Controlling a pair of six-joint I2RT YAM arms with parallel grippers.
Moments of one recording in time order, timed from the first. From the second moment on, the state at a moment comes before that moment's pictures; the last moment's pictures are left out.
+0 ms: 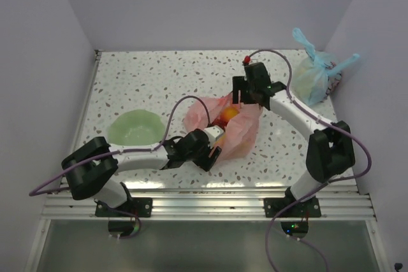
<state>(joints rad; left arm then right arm) -1.00 1.50 0.71 0.00 -0.04 -0.27 0.44 1.61 1.25 -0.46 0.15 0.30</state>
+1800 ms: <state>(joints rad) -0.80 1.37 0.65 0.08 0.01 -0.50 0.47 1.12 0.56 -0.41 0.13 0.63</state>
